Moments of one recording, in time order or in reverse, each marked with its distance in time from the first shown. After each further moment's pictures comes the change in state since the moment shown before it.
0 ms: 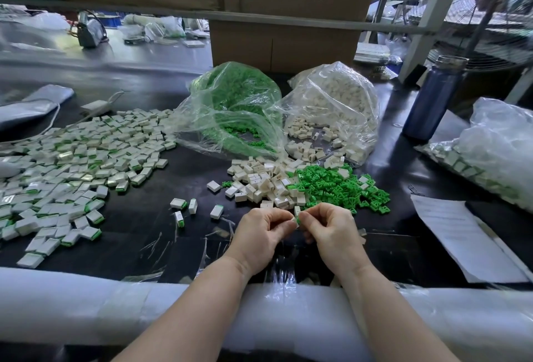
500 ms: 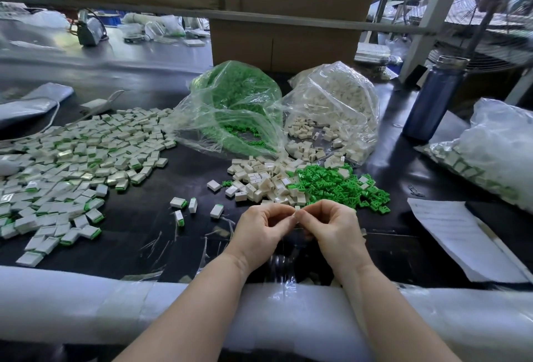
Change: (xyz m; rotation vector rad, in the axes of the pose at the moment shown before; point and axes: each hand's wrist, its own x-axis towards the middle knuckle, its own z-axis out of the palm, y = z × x) left_hand 0.001 0.001 0.000 -0.177 0.026 -0.051; right_hand -0.003 -0.005 -0.001 0.151 -0.005 -0.024
